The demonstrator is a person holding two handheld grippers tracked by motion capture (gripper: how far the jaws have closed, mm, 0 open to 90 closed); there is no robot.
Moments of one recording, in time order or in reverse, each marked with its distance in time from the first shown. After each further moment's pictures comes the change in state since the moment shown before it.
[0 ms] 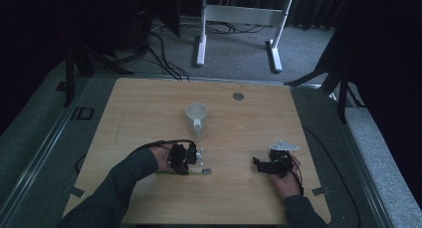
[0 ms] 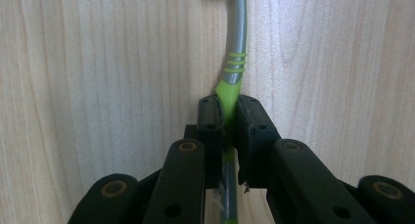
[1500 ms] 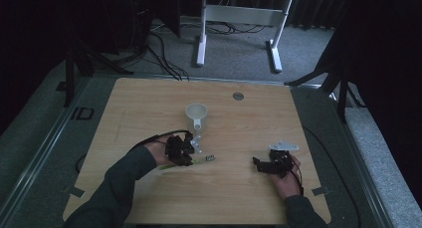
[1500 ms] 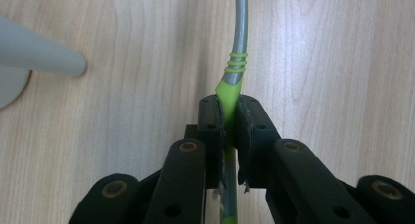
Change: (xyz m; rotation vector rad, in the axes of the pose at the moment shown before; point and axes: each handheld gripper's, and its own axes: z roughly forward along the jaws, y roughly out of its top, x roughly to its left) left arm 0.007 -0.007 -0.031 -0.175 0.073 -0.102; right arm 0.000 0.000 0.000 0.000 0.000 0.000
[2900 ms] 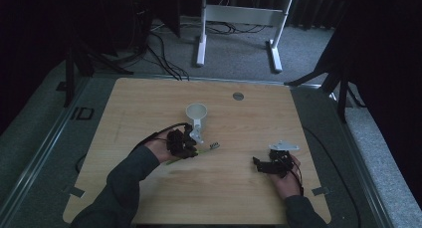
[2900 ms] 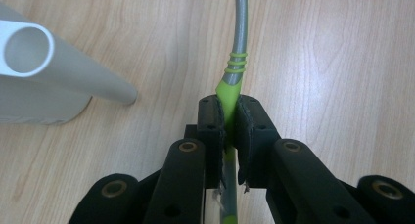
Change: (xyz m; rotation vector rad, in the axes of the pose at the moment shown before) left arm 0.004 0.007 -0.018 -0.131 0.089 -0.095; right arm 0.000 0.000 0.000 0.000 0.000 0.001
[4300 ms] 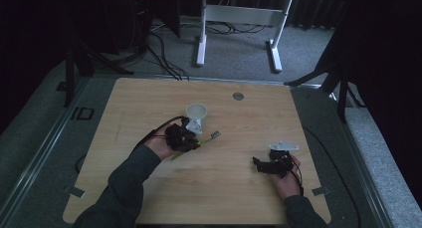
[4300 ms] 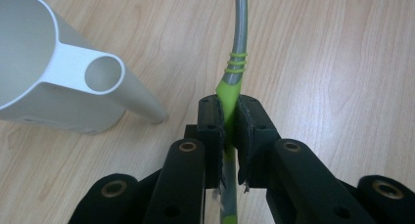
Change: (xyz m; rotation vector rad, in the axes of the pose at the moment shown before) left arm 0.008 0.002 -0.012 -0.114 0.058 -0.098; right arm 0.000 0.000 0.000 -0.001 0.000 -0.001
